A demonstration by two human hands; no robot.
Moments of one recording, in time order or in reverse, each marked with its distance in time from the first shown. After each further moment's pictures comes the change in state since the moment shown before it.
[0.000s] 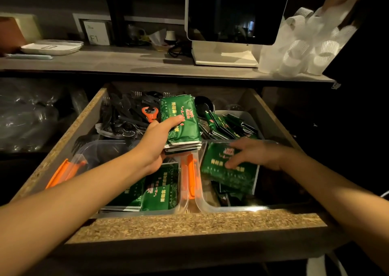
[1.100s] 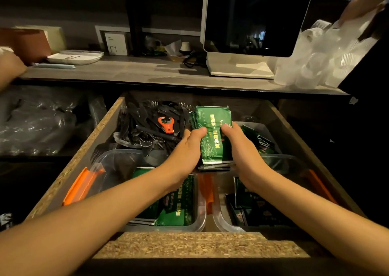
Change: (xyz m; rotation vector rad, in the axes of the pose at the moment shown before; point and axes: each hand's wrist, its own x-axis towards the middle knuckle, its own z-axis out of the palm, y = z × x) left_hand -0.006 -0.007 0.017 0.188 -0.105 0.090; right_hand 0.019 -0.072 0.064 0.683 0.501 -0.305
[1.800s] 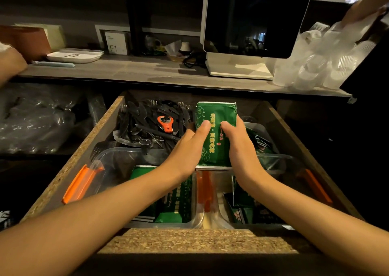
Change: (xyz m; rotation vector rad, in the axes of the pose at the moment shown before) left_hand -0.015 0.013 0.004 0.170 0.023 0.106; right_hand -0.005 0.000 0.004 0.076 0.014 -0.203
